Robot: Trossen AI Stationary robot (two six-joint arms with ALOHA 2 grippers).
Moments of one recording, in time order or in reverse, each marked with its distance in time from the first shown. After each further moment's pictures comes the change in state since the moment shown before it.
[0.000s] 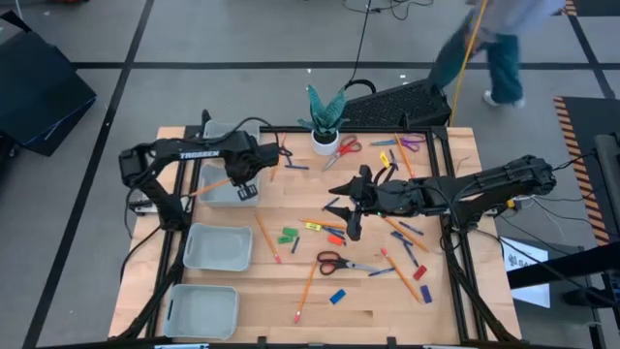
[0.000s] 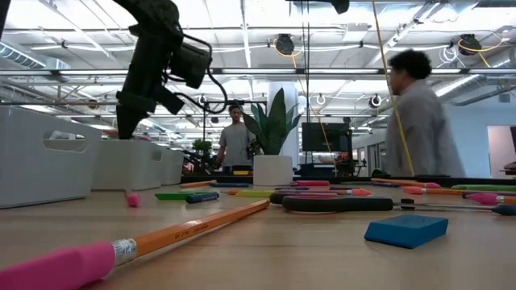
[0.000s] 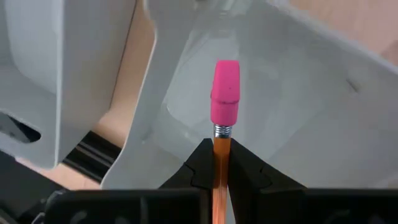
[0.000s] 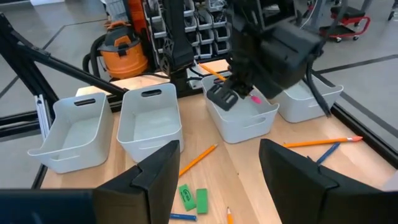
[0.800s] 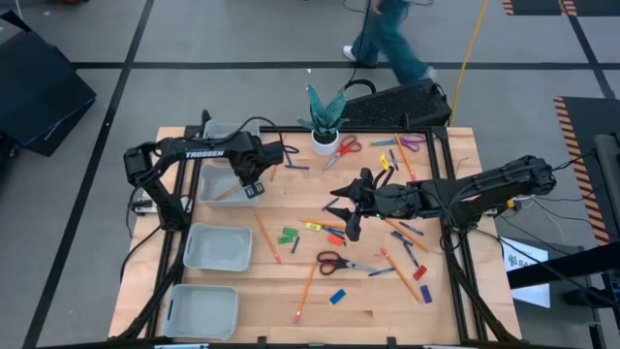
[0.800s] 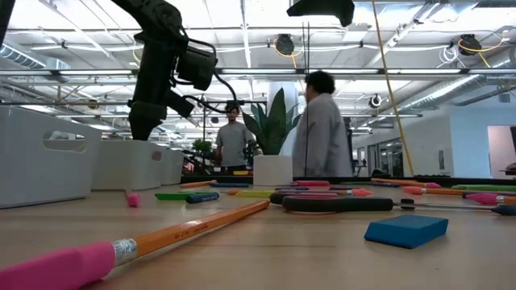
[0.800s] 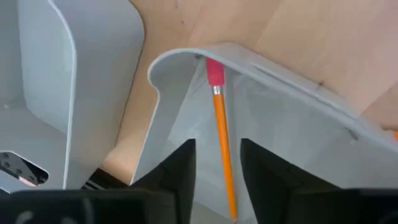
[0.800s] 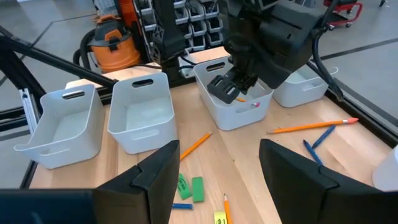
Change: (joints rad) left arm 0.005 0.025 0.001 0.112 -0.022 0.063; right arm 0.000 0.000 -0.058 0.016 0.025 0.047
